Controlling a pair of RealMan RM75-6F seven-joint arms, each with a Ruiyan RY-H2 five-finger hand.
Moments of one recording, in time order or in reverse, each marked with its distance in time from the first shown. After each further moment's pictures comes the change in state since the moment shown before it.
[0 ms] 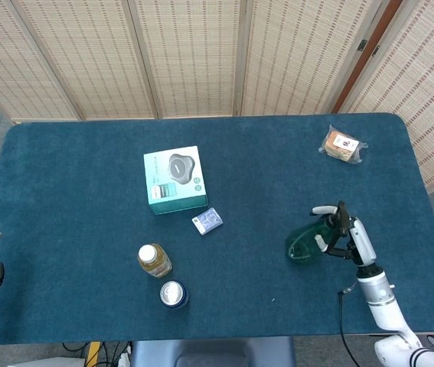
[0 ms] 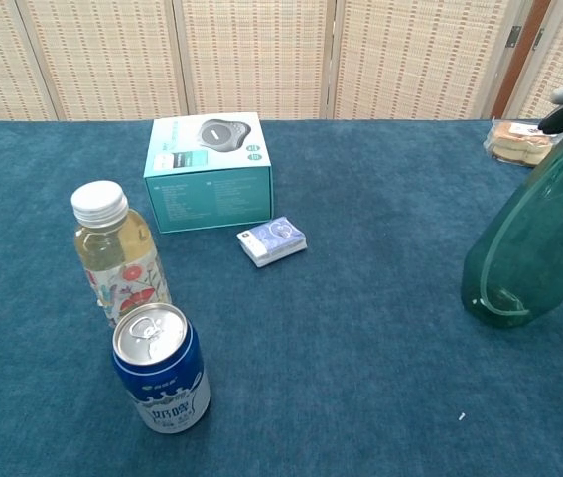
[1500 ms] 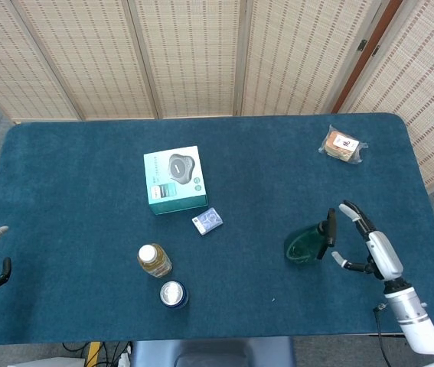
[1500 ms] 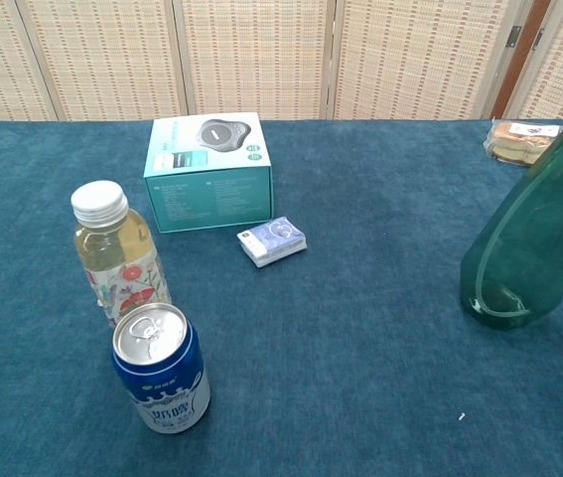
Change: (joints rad) left arm -0.009 0.033 -0.016 -0.115 0.019 0.030 0.052; right arm -0.080 0.313 -0.098 -0.386 0.043 -0.134 -0.399
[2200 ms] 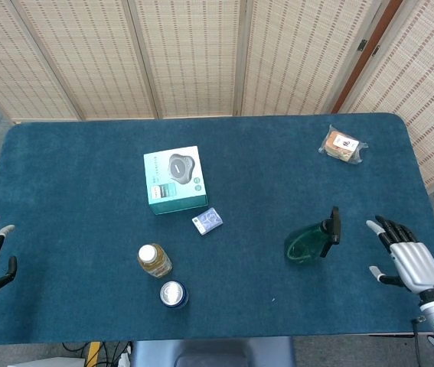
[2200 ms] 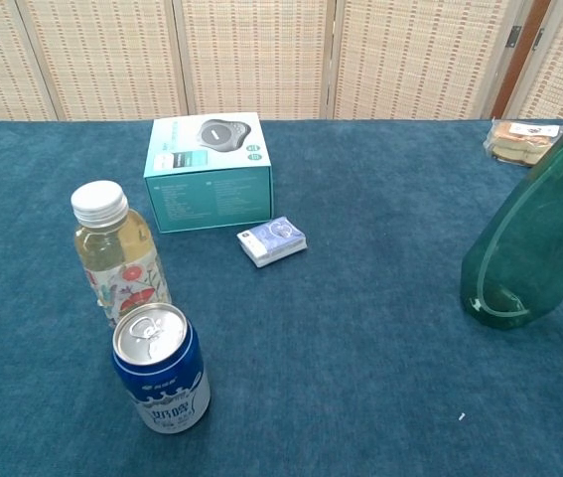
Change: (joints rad) left arm -0.013 -0.010 -0.002 -0.035 -0.009 -0.001 0.064; right arm -0.031 0.323 -0.048 -0.343 0.163 -0.199 -0.709
